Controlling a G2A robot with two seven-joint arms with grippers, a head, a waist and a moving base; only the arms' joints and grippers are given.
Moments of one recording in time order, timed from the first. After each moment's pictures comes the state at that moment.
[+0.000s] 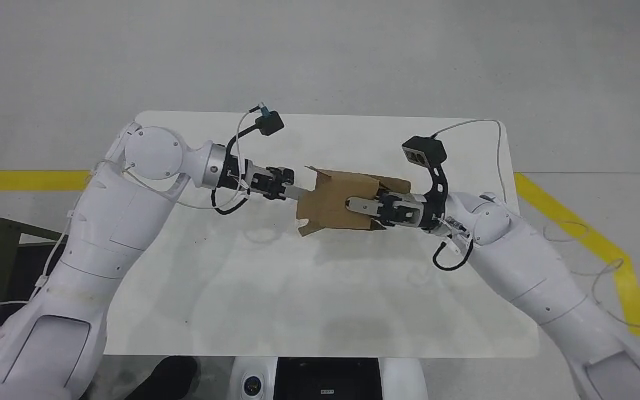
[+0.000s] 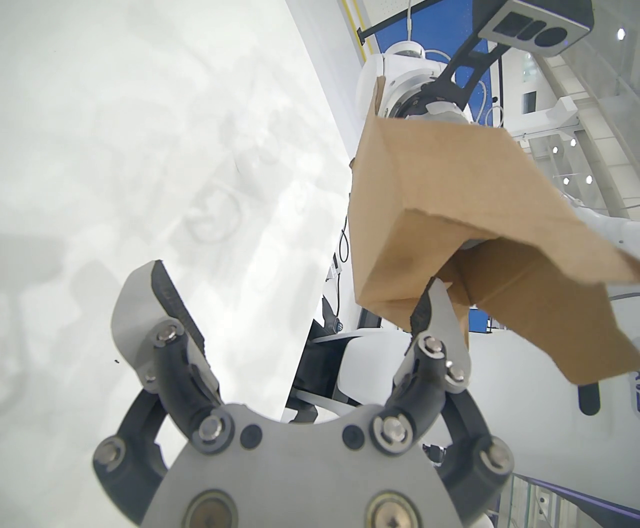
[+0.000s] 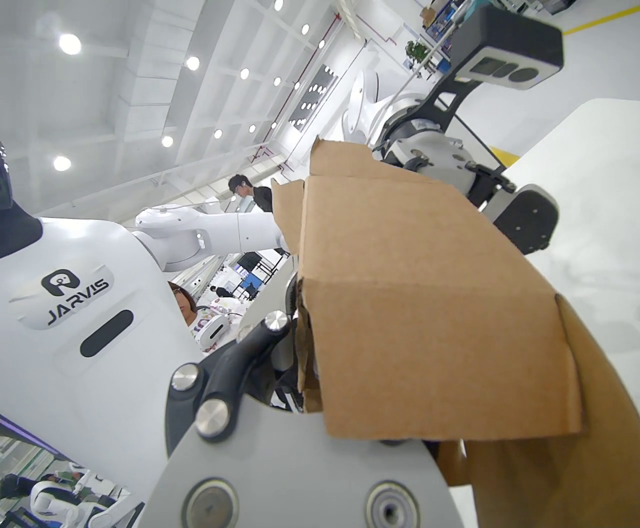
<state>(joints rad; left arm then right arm) 0.61 -1.01 -0.98 -1.38 -0.21 -0.28 -1.36 -0.73 -0.98 0.72 -1.37 0.69 -0.94 0.88</state>
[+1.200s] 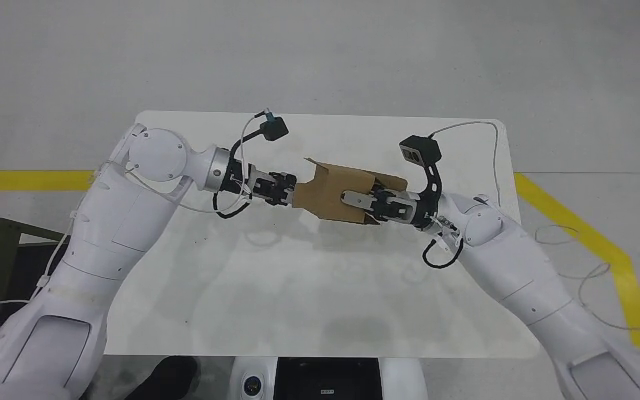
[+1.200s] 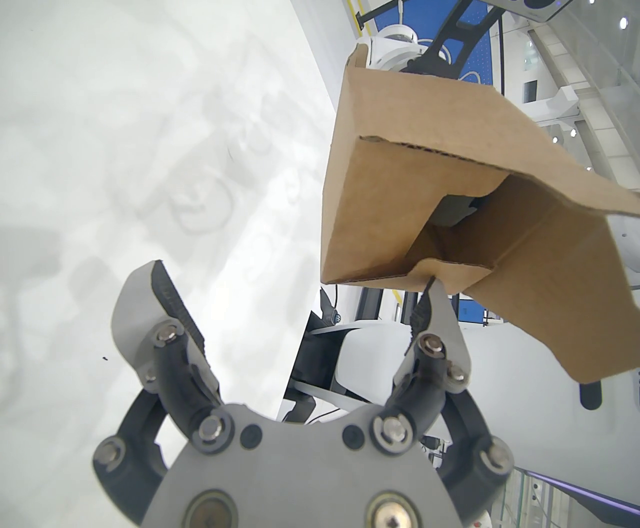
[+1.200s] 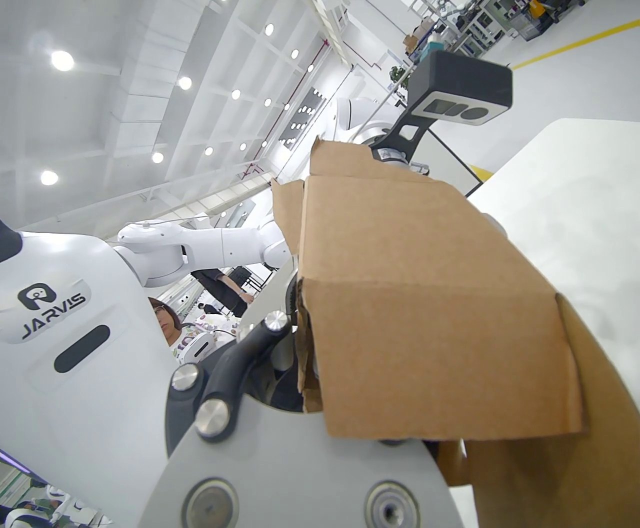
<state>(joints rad) 0.60 -1.01 -0.96 -1.39 -0.22 -0.27 -1.38 -0.77 -1.04 0.77 -1.34 0.58 -0.93 0.84</state>
